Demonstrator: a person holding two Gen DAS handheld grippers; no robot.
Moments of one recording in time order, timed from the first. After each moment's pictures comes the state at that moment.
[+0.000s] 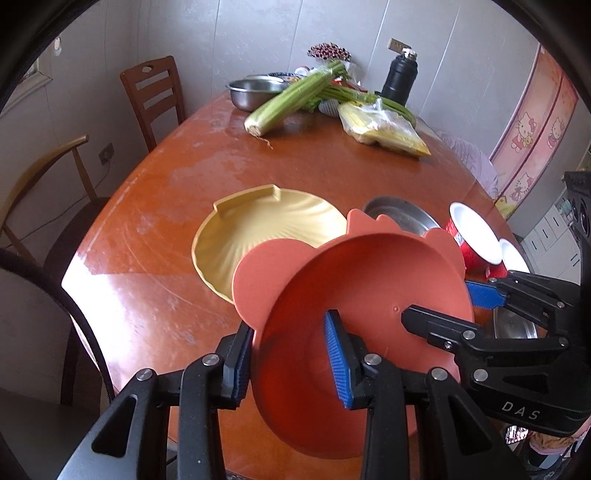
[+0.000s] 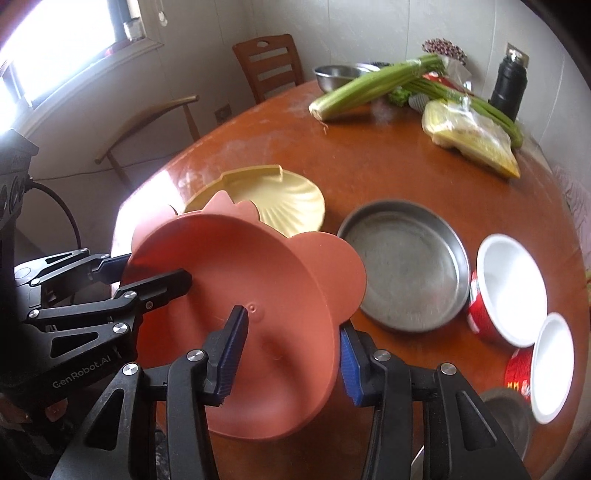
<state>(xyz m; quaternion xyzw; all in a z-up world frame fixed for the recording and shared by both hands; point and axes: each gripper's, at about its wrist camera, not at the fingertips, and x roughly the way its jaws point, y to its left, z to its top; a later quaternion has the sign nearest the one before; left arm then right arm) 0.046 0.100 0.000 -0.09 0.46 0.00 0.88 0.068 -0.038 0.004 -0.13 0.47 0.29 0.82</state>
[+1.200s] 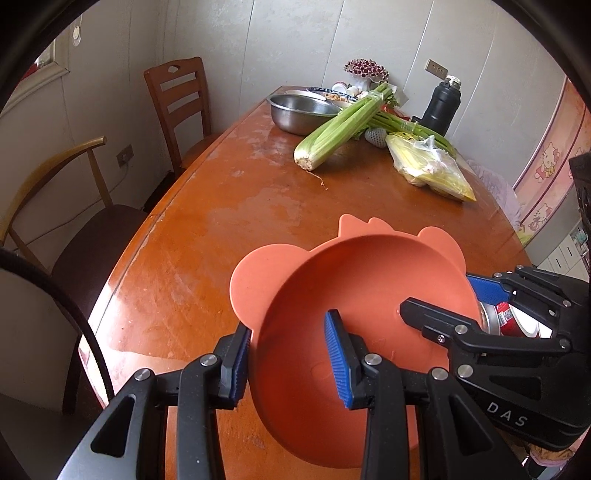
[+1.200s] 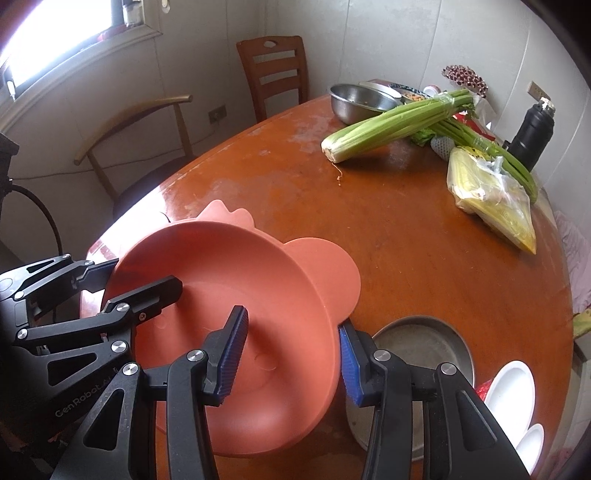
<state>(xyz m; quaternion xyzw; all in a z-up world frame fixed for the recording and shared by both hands) 0.119 0.168 -0.002 -0.12 0.45 0.04 0.88 0.157 0.047 0.006 -0.18 0.46 0.27 0.82</state>
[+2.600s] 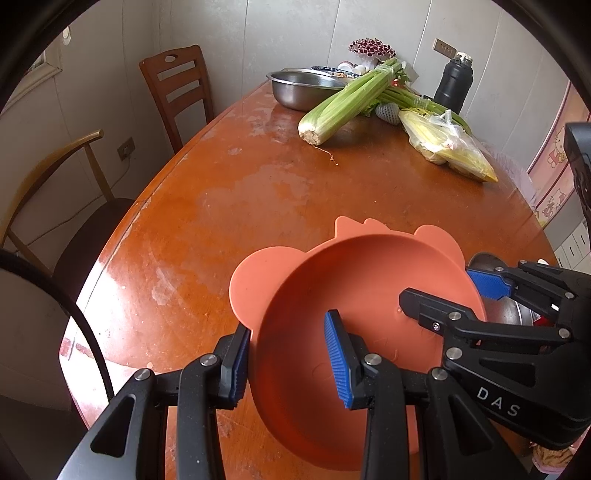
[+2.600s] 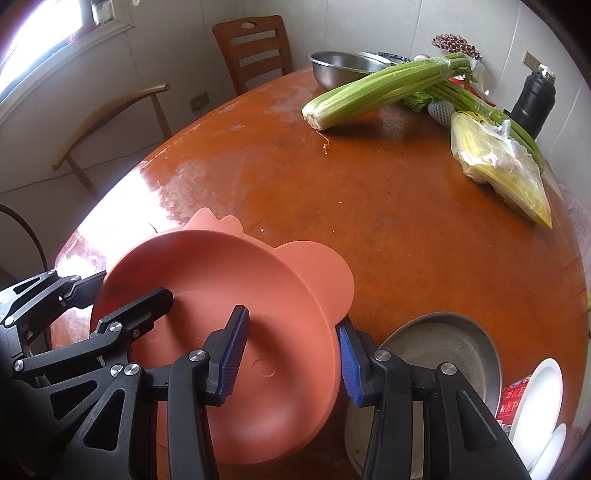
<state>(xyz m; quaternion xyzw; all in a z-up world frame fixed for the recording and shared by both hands) 0.142 0.162 -0.035 -0.09 0.48 0.05 0.87 0.188 0.046 -0.036 -0.17 0.50 0.25 0.81</state>
